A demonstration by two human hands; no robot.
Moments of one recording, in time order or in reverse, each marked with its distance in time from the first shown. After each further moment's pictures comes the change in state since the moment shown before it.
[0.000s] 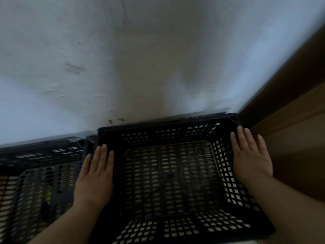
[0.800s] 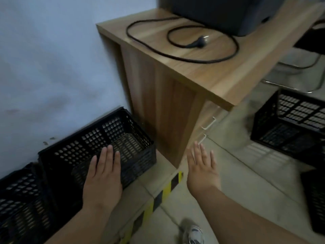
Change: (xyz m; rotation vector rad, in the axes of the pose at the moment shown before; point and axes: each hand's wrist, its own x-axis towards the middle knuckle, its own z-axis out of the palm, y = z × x) left_hand -0.229 0.186 -0.259 0.006 0.154 0.455; right_hand -0.472 0.076 -0.030 0.442 -0.079 0.426
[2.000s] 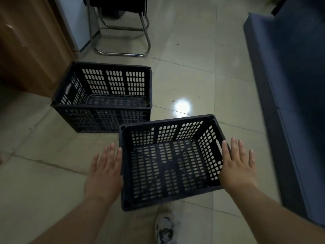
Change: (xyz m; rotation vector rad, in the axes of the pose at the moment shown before) left_hand -0.040 0.971 -0.103 -0.070 -0.055 0.602; right_hand -0.277 0.968 0.228 0.094 -0.075 0.796
